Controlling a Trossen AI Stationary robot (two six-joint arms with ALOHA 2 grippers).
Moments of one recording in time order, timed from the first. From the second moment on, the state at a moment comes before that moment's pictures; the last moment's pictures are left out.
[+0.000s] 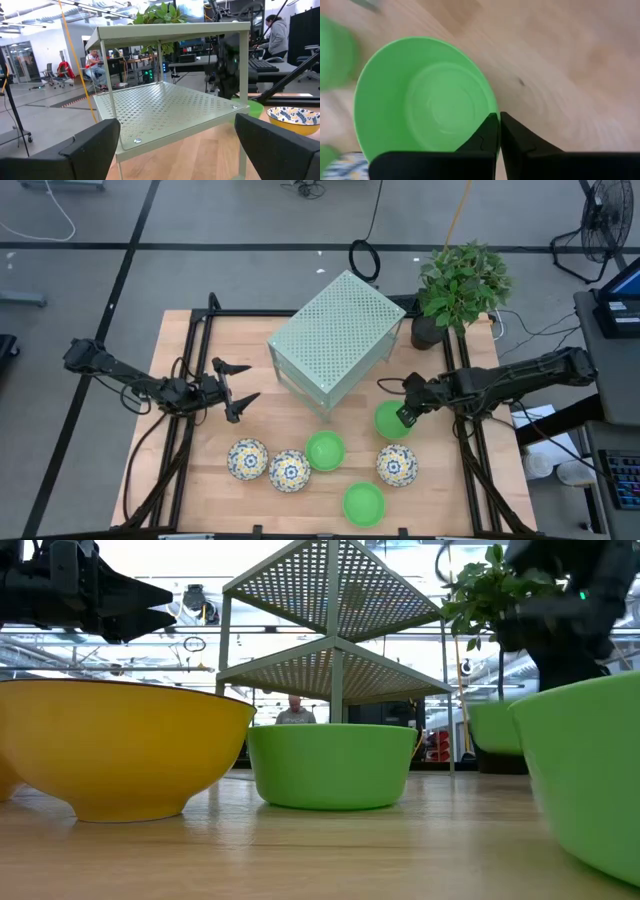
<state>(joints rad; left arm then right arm) -0.35 0.56 0.02 0.70 -0.66 0.18 0.12 0.97 0.62 -0.75 0.11 0.96</state>
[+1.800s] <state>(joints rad) -0.35 0.56 0.02 0.71 -0.66 0.18 -0.45 1.64 2.17 -1.35 0.18 0.49</state>
